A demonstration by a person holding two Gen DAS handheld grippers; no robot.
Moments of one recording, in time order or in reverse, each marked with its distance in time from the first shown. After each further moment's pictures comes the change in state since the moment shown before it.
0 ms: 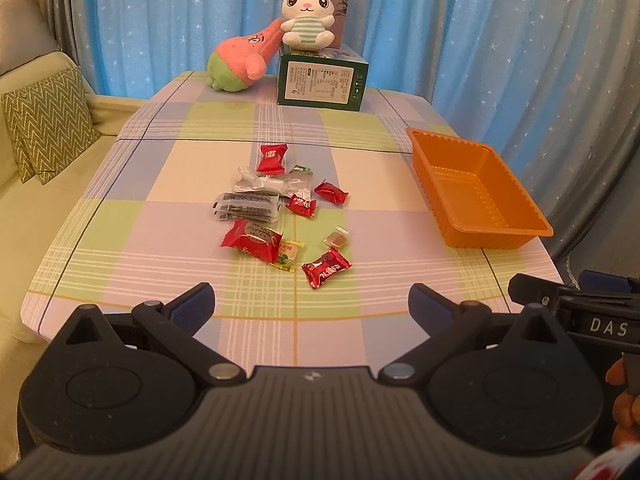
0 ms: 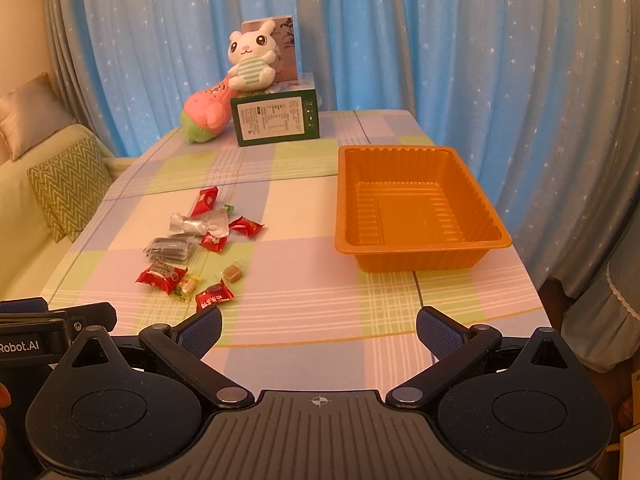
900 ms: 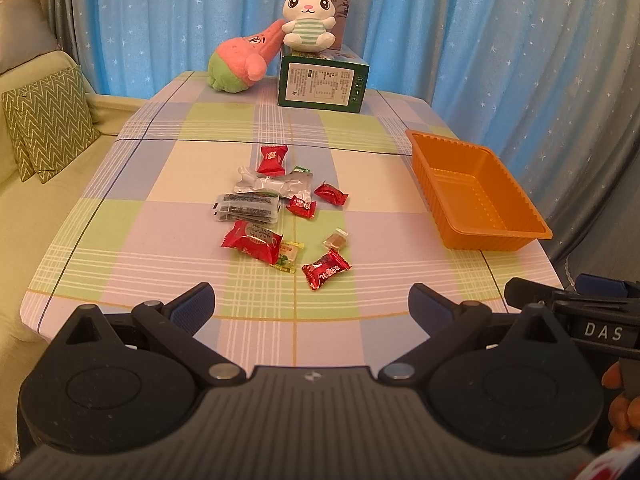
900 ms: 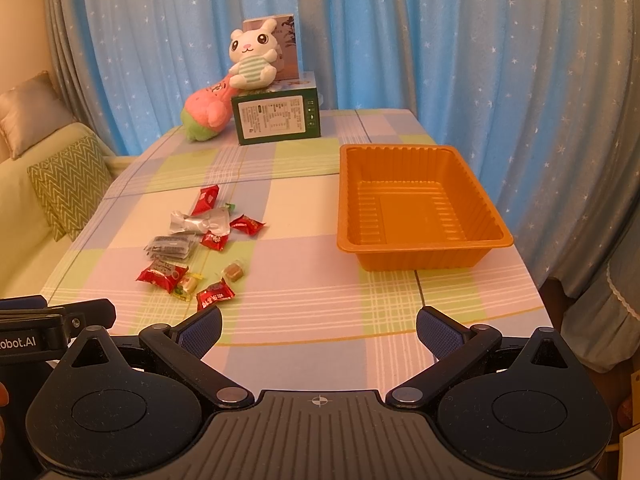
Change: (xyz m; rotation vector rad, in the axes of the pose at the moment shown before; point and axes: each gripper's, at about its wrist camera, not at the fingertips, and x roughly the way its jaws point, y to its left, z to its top) left arm 0.000 0.002 -0.001 -0.010 -0.003 -0.005; right arm 0.002 0.001 -0.003 -0.002 0.002 0.000
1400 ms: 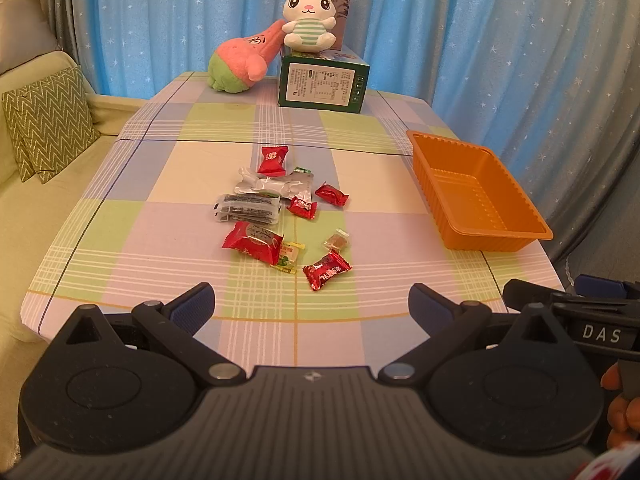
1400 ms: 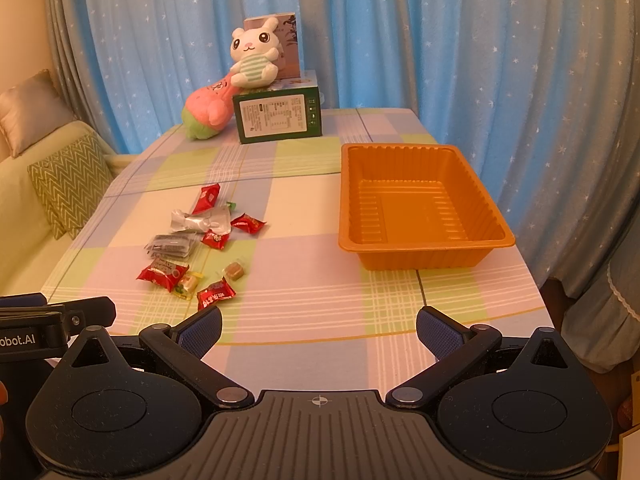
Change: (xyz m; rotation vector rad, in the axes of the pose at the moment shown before) left arm 0.000 0.000 0.000 0.001 -0.001 0.000; right arm 0.001 0.001 -0.001 -0.001 0.003 0.000
